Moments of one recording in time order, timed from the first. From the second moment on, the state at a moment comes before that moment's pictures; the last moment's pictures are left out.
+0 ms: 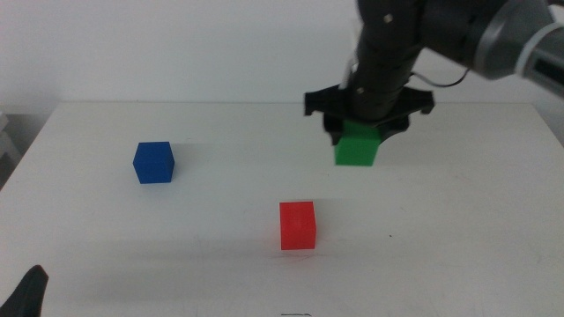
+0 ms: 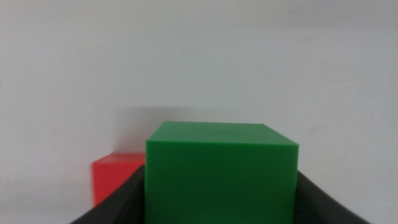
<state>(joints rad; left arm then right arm) -0.06 -0.01 0.03 0.01 0.13 -0.05 0.61 1.95 -1.87 -0.19 1.23 0.63</state>
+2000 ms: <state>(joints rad) -0.06 -0.01 0.03 0.01 0.13 -0.05 0.77 2.14 -1.87 -0.17 1.15 0.68</state>
